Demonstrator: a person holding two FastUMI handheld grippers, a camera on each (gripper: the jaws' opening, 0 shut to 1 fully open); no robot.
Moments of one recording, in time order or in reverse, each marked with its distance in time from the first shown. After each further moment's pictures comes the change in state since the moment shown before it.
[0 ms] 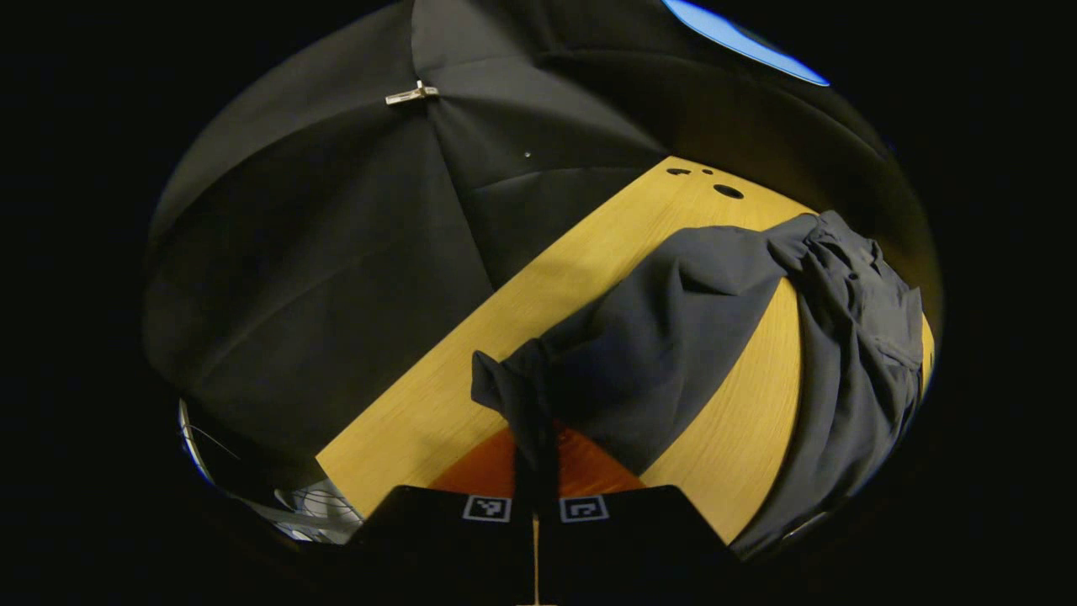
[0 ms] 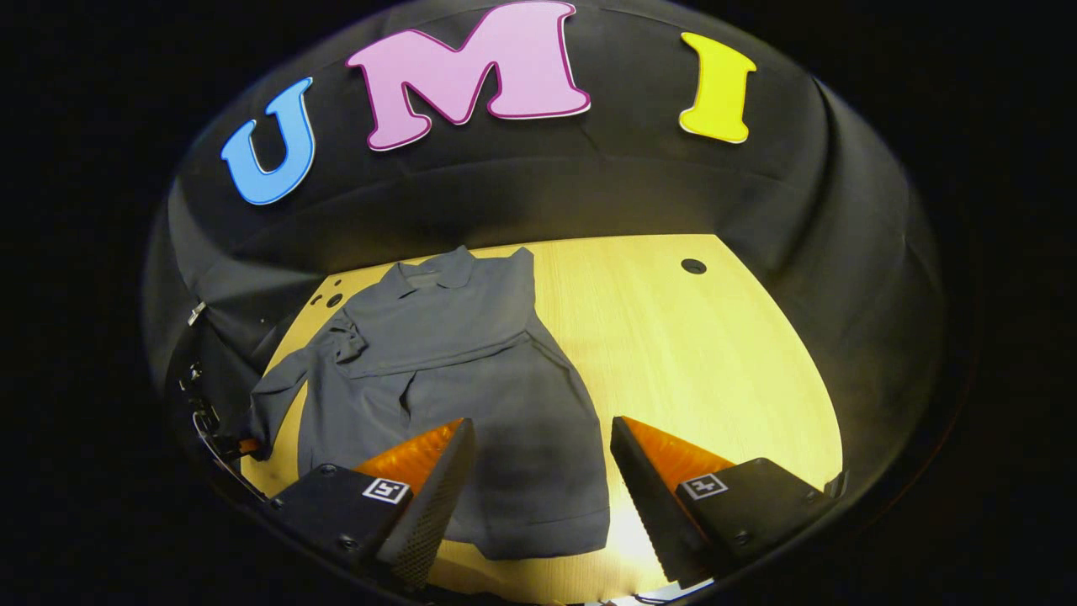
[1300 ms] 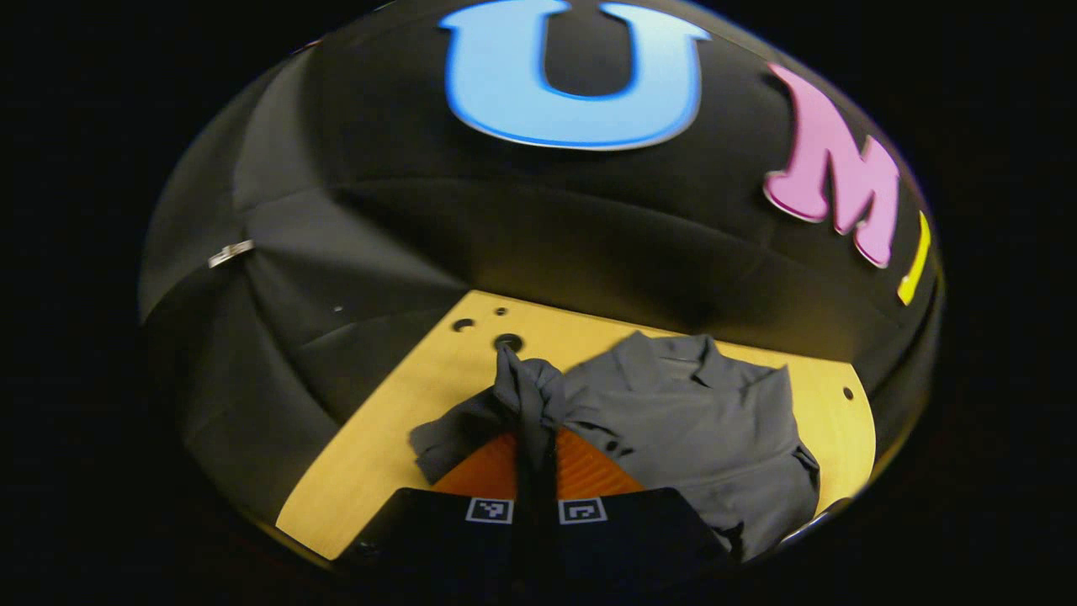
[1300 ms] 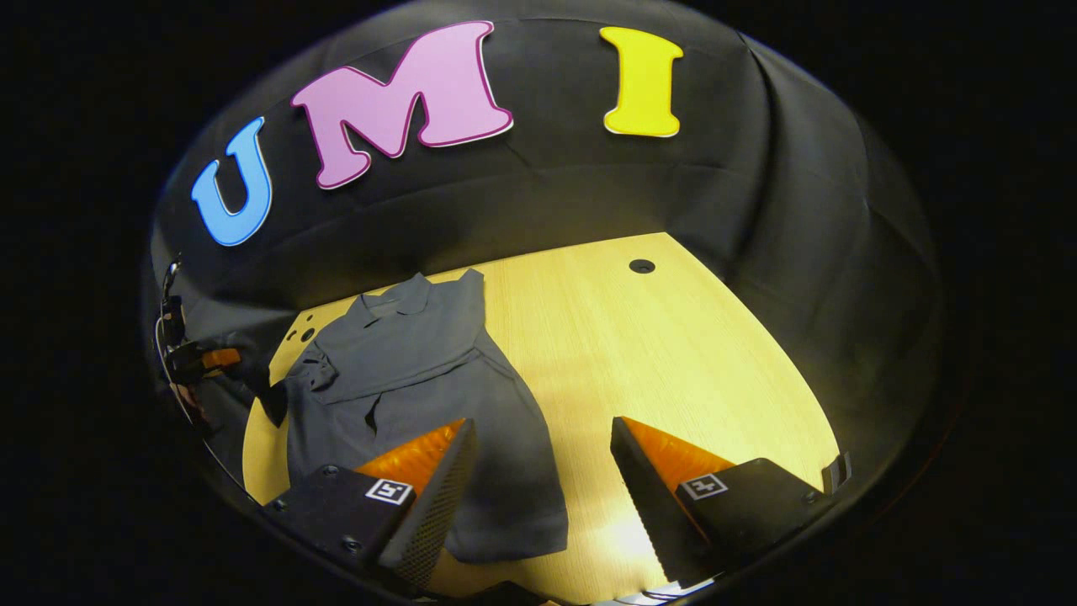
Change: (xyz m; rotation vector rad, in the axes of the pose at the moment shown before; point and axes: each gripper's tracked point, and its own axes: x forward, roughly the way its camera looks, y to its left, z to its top) left arm -0.109 -0.295 0.166 0.240 -0.285 -0.465; right arm -0.019 -0.069 -0.001 0.127 -0.086 -0.091
